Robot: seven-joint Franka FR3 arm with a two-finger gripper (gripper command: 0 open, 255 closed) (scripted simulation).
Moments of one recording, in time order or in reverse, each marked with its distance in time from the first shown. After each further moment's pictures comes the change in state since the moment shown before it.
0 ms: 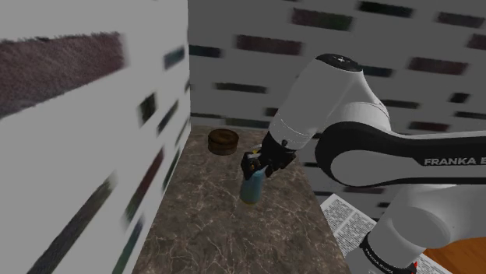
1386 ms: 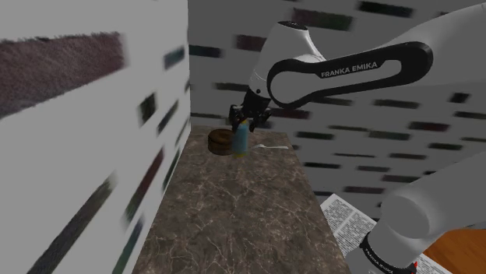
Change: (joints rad) arm -0.280 0.386 -0.102 0.311 -0.208 0.059 -0.182
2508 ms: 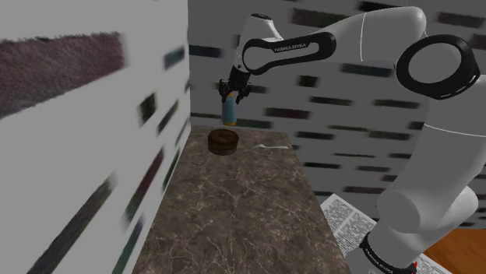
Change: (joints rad) arm -0.132 0.624 -0.022 0.628 -0.369 -0.097 -0.001
